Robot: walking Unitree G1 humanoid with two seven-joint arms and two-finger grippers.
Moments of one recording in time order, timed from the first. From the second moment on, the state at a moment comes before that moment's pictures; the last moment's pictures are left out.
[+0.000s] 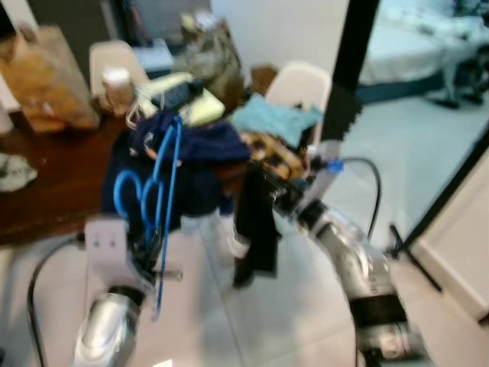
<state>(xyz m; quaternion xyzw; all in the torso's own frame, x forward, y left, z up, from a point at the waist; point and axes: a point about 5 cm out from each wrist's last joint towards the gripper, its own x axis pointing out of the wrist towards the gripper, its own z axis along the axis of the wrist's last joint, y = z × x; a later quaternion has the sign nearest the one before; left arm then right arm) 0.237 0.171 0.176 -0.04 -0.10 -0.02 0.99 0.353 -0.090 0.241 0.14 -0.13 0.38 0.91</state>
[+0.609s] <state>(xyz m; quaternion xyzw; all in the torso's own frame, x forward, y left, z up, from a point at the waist) 0.239 0.158 0.169 -0.02 -0.09 -0.03 1.00 0.353 -0.060 0.297 0.16 -0.22 0.42 0.87</state>
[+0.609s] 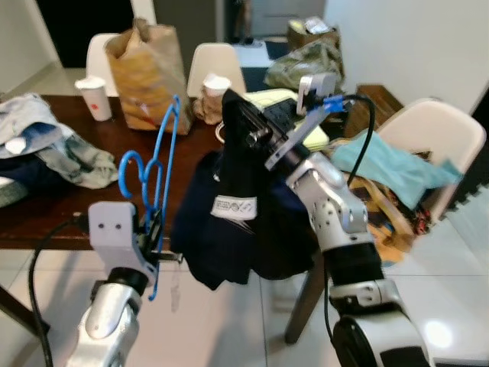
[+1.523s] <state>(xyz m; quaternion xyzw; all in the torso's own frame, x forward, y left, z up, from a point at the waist) 0.235 0.128 0.145 -0.04 -0.03 -0.10 0.99 0.398 -0.130 0.259 -0.06 -0.10 0.14 0.98</state>
